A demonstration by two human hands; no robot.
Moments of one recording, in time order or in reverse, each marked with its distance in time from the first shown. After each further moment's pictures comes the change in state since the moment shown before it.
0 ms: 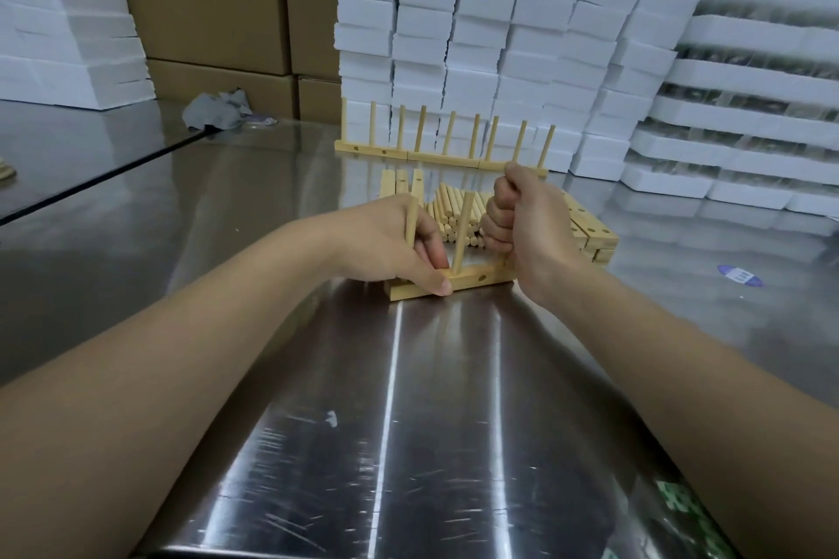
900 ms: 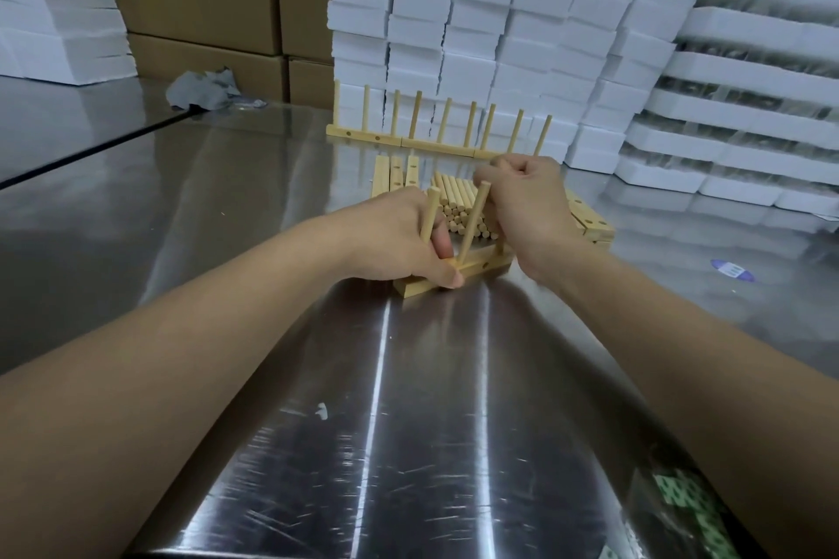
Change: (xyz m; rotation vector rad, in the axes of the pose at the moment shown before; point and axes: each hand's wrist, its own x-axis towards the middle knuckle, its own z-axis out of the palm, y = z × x) left_hand 0.003 0.009 0.020 0.022 0.114 -0.032; right_hand 0.015 0.004 -0.001 -0.244 0.044 -0.158
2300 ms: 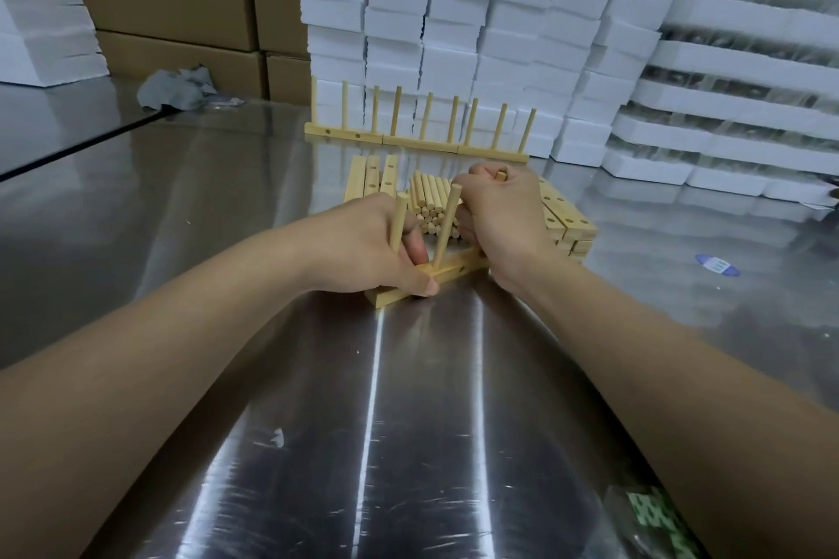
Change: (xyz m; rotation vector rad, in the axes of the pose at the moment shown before) left_hand 0.004 -0.004 0.001 0.015 -0.032 0.009; right_hand 0.003 0.016 0.000 0.103 0.002 0.036
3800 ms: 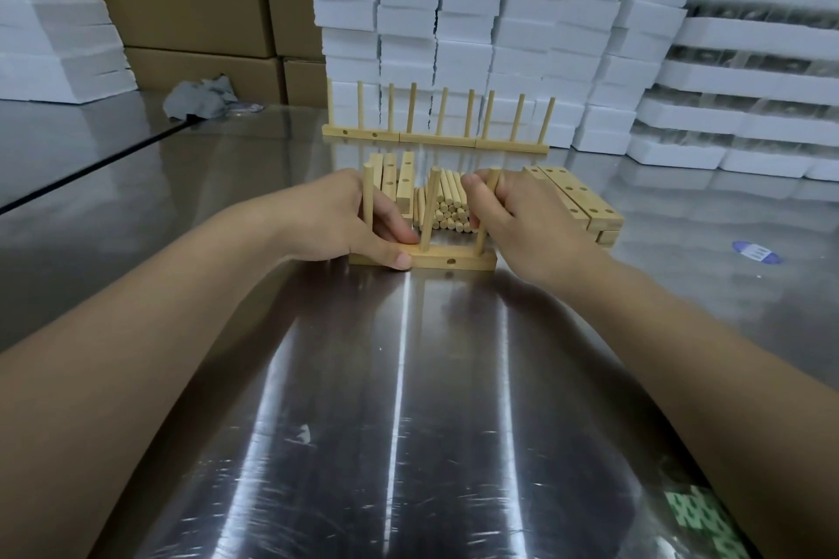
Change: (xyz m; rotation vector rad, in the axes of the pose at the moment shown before) left_hand 0.002 -0.029 -0.039 -0.030 0.001 -0.010; right_hand -0.013 -0.006 -0.023 -0.735 -0.255 -0.370
